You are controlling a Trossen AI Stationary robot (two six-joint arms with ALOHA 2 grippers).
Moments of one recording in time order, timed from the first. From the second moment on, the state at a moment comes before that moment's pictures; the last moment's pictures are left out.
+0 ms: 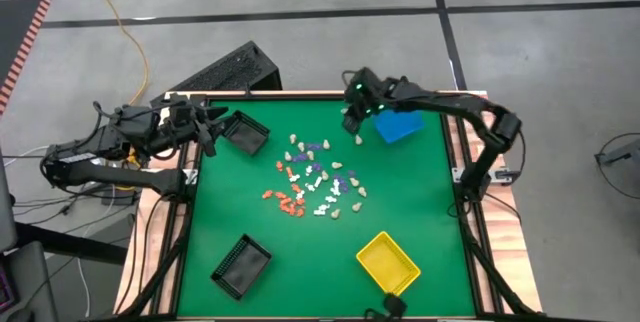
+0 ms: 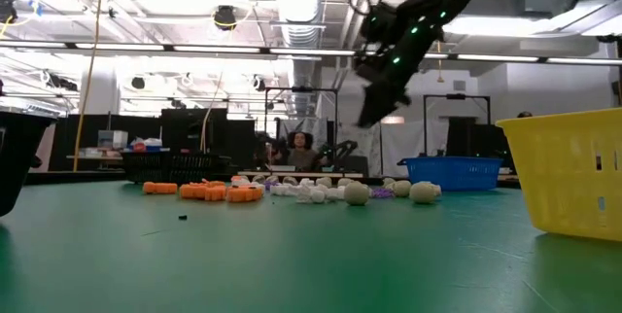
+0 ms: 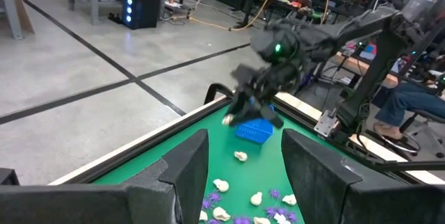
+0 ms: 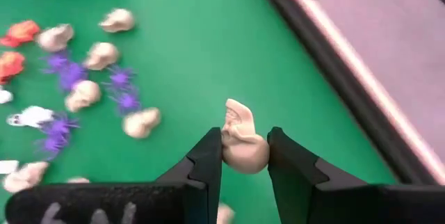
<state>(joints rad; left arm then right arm) 0.07 0.60 0.96 -0.46 -0.51 -0.35 -0.60 1.65 1.26 -0.48 -0.05 -0.02</state>
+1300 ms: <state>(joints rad) 0.07 0.63 0.96 -0.46 -0.50 -0.42 -0.58 1.46 1.11 -0.66 -0.10 0.13</state>
